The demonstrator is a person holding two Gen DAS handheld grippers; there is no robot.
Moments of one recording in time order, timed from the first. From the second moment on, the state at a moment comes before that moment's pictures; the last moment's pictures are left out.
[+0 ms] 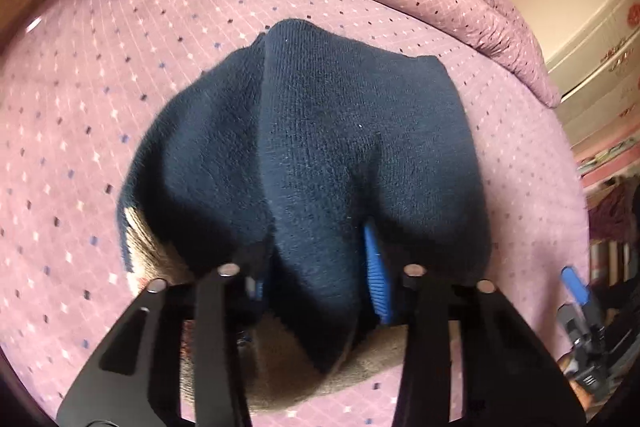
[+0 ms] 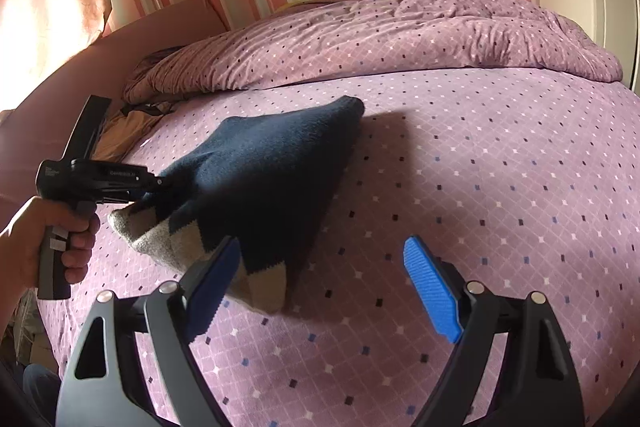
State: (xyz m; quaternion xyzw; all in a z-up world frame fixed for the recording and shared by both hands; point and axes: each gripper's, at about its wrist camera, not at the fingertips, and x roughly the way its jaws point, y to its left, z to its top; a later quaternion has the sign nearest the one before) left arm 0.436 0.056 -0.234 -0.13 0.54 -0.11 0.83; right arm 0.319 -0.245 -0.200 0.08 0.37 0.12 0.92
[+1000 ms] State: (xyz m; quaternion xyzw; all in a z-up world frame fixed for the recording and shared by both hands) left arm 0.397 0.067 -0.253 0.08 0.45 0.02 0.89; right arm 0.403 -0.139 -0.246 -0.03 0.46 0.08 0.88
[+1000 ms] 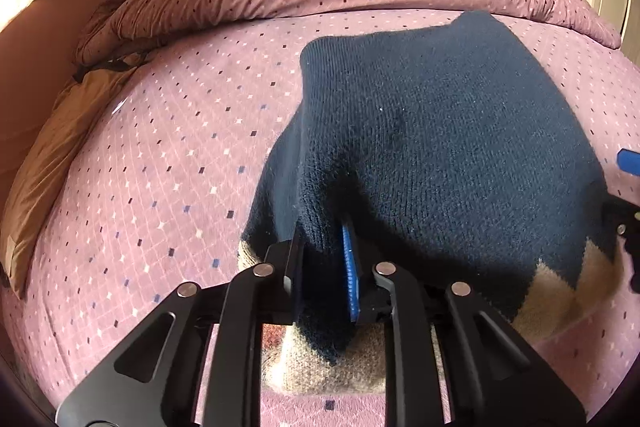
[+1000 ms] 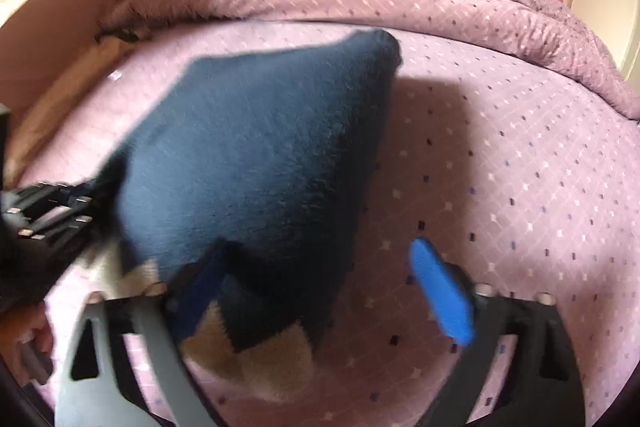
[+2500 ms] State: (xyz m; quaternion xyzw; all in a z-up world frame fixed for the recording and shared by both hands) left arm 0.420 0.116 -0.248 0.03 0.42 0.04 0.91; right arm 0.438 -0.144 -0.230 -0.02 0.45 0.02 0.89
